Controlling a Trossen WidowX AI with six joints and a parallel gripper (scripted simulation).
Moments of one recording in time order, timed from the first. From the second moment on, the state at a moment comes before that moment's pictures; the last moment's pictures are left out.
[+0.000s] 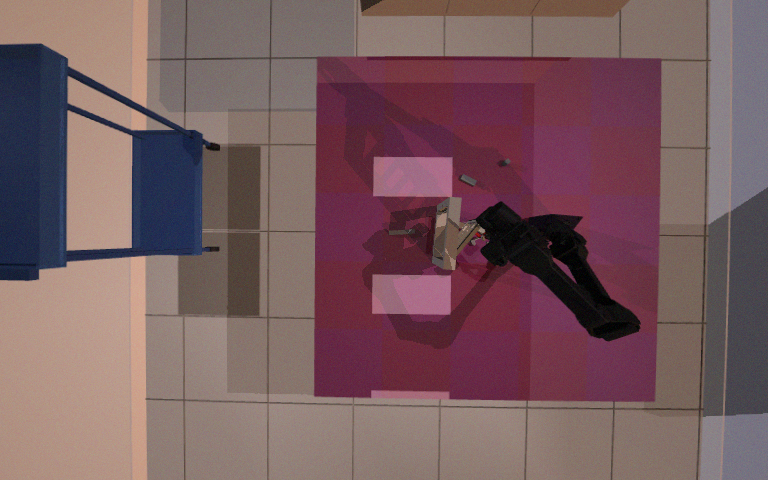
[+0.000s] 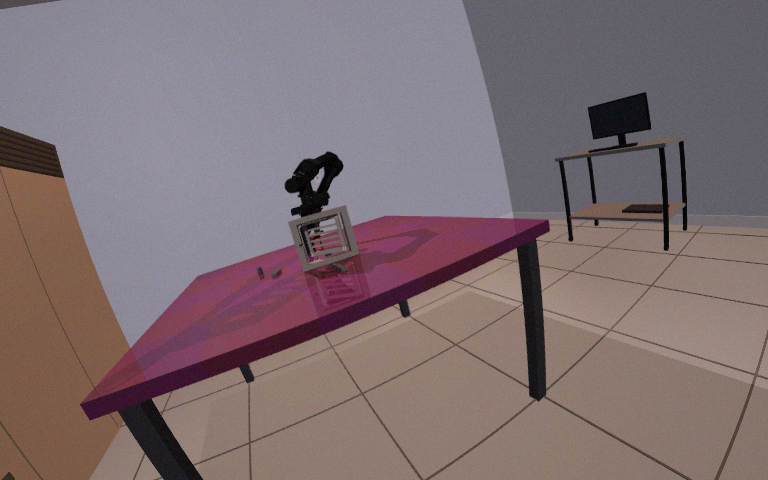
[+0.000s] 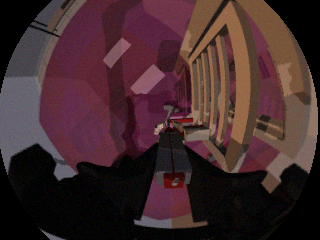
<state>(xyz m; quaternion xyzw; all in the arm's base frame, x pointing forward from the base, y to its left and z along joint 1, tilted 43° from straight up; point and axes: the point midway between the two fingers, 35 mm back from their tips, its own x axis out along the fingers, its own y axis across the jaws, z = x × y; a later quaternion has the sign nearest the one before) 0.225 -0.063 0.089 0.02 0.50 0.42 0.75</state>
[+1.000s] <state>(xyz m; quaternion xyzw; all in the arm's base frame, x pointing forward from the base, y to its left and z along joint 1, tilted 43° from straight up) 0.210 -0.012 0.131 0.19 0.59 0.30 0.73</state>
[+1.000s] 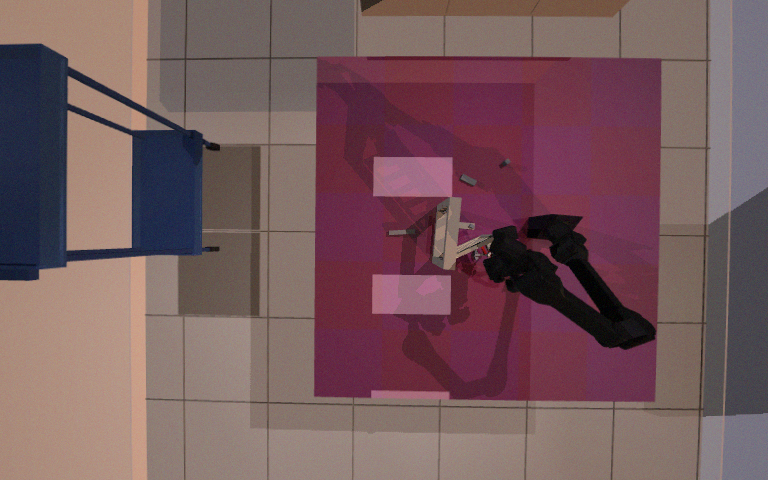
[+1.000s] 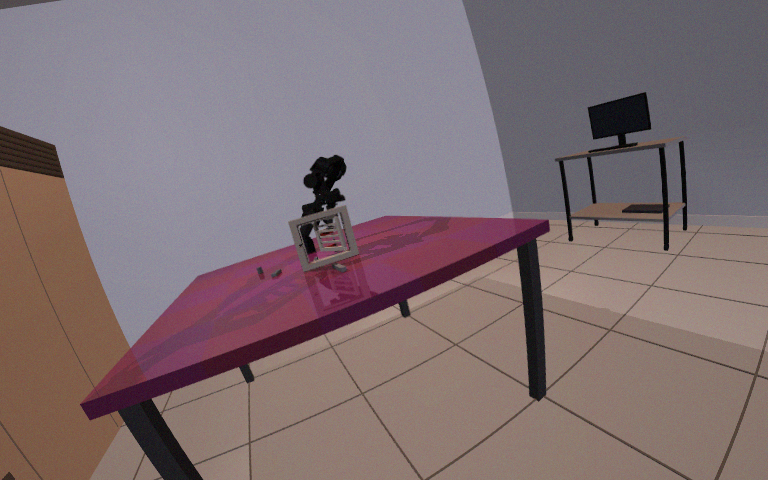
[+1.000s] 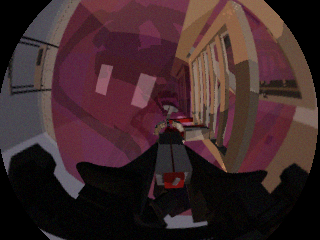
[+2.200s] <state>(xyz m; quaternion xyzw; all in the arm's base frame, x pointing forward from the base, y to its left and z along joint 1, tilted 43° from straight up) 0.224 0.037 0.178 0.36 0.64 0.16 0.66</state>
